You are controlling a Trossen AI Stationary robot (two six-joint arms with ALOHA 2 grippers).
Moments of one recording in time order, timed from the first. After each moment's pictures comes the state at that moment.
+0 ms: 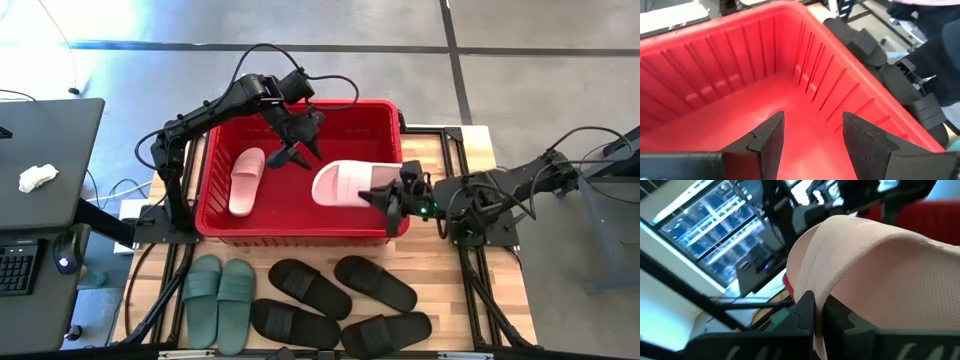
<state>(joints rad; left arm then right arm) 0.59 1.86 2.06 -1.31 0.79 0.85 0.38 1.21 1.32 -0.36 0.61 0.72</state>
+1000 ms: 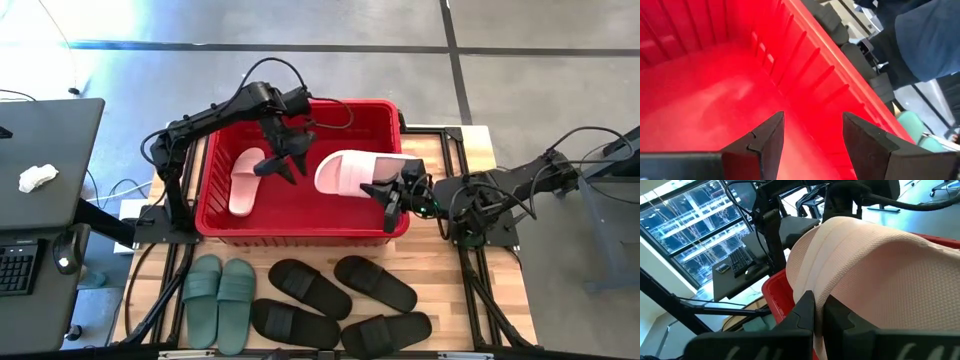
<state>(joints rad) 0.59 1.86 1.94 -1.50 0.82 0.94 0.38 1.21 1.32 -0.36 0.70 0.57</state>
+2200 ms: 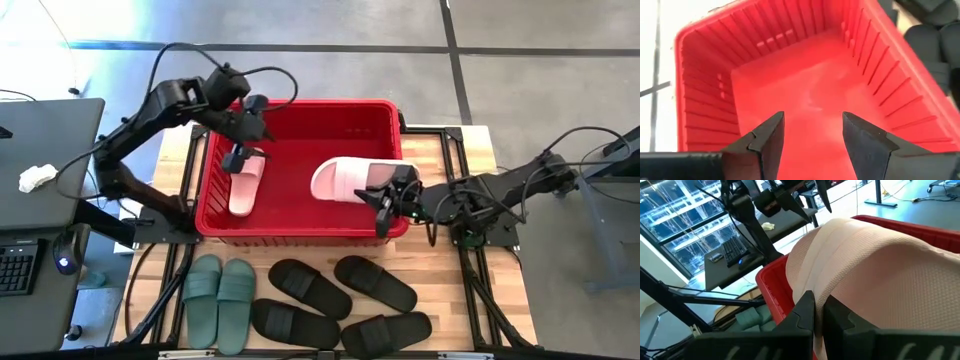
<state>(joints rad) 0.59 1.39 1.80 -1.30 0.33 0.73 0.38 1.25 1.32 -0.38 0.69 0.58</state>
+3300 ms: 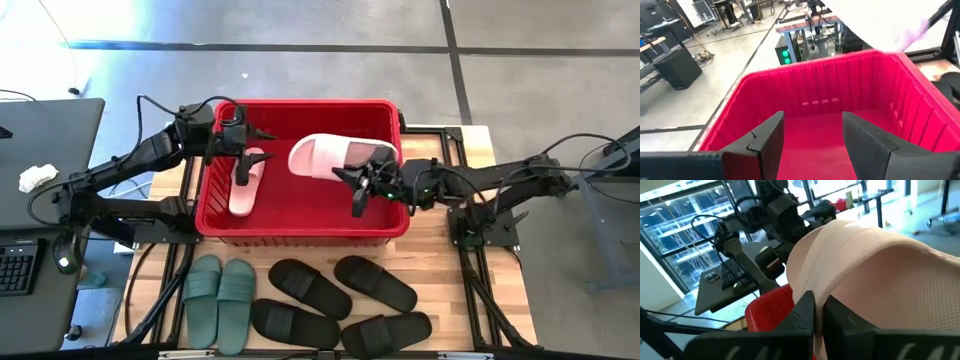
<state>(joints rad) 0.59 0.95 1.00 -0.33 0.30 0.34 0.18 1.35 1.32 -0.08 0.54 0.35</state>
